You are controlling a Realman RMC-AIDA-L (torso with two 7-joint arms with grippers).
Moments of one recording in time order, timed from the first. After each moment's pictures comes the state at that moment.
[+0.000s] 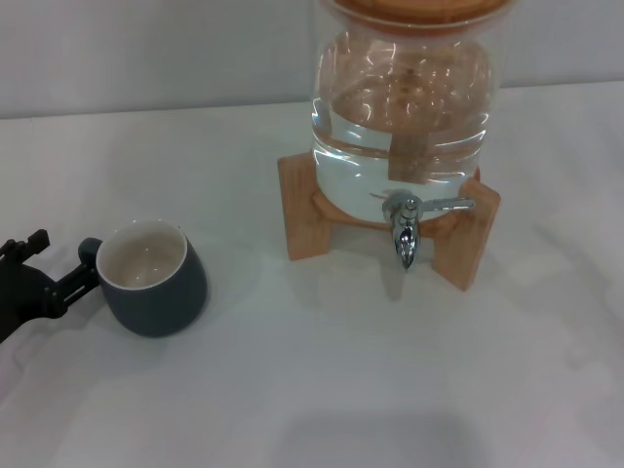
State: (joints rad) left arm -0.36 -2.08 0.77 0.35 -1.72 -1.06 2.32; right arm 0.09 2.00 -0.59 -0.40 2.07 1.70 -2.22
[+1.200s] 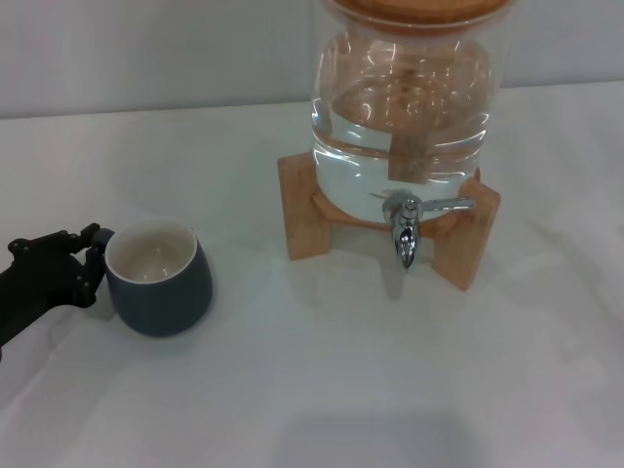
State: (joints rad) left arm -0.42 -2.07 0.77 0.35 -1.64 -1.08 2.37; right arm 0.11 2.01 -0.59 -0.39 2.07 1.69 -2.22
